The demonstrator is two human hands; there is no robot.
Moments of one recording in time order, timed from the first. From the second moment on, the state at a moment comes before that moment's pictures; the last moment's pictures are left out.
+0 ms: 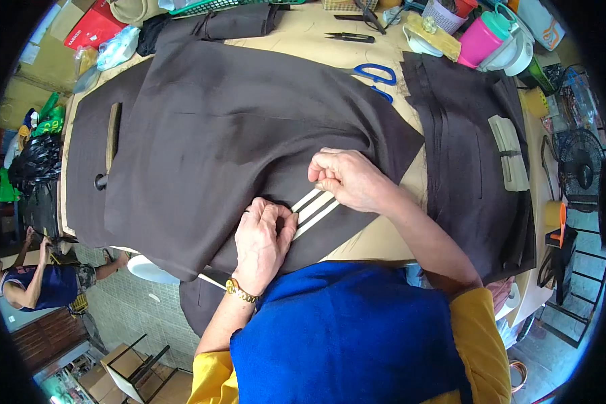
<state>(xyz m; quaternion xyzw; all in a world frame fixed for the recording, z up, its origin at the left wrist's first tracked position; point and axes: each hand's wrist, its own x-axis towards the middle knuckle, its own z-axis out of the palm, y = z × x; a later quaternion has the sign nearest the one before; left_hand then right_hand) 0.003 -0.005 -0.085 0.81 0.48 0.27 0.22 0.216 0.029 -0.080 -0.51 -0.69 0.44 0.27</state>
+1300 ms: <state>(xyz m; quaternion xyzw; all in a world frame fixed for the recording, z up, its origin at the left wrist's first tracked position) -0.008 -0.031 -0.076 0.89 0.43 0.08 0.16 0.194 0.023 -0.085 -0.51 -0.71 0.41 0.28</state>
